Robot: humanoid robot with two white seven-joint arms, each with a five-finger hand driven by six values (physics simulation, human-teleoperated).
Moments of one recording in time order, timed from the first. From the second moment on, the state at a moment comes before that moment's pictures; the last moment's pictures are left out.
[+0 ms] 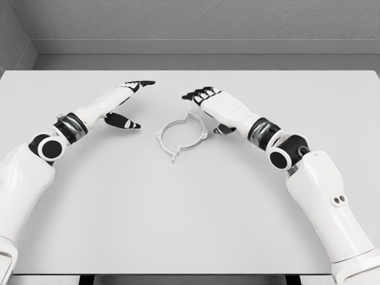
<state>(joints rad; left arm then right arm) -0.62 0.33 -0.40 -0.88 -0.43 -0.61 -0.23 -0.50 -0.20 0.41 -1.29 0.91 -0.35 0.29</state>
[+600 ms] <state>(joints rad) -0.64 0.36 -0.39 -0.88 -0.43 -0.61 -0.23 -0.60 -0.18 0.51 -1.35 0.93 -0.29 0.29</state>
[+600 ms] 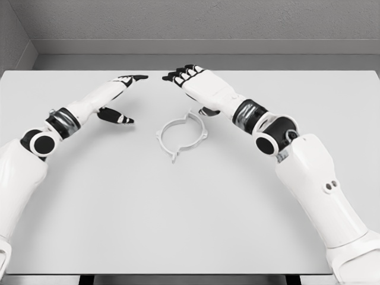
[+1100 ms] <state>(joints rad) -0.68 0.45 -0.39 -0.83 -0.43 -0.61 -0.23 -0.64 -0.13 0.60 -1.23 0.94 -0.27 0.29</state>
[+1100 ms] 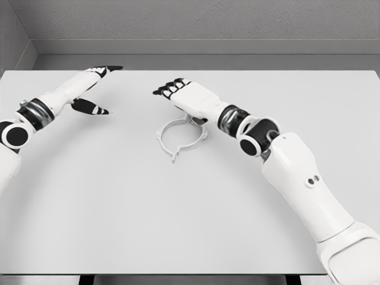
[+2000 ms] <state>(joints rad) -0.68 0.46 -0.40 -0.83 -0.43 -0.61 -0.23 -0.64 -0.13 0.63 -1.19 0.97 -0.27 0.29</state>
